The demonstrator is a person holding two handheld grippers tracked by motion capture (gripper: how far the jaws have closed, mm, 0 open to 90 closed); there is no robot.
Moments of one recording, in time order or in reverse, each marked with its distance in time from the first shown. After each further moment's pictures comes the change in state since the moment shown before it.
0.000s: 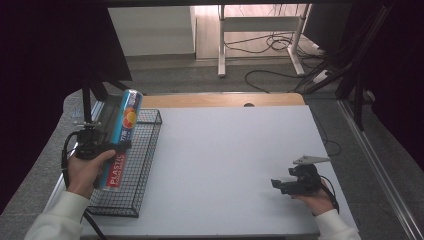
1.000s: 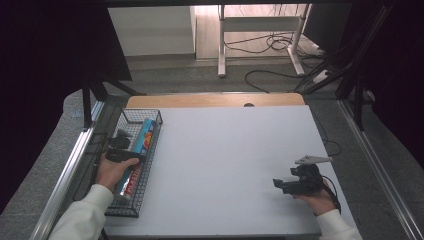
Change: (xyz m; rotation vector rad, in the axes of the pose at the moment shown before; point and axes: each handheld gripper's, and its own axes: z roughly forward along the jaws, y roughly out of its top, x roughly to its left) left arm 0.006 -0.010 0.094 0.265 0.196 0.000; right arm -0.005 -0.002 -0.002 -0.005 -0.008 0.006
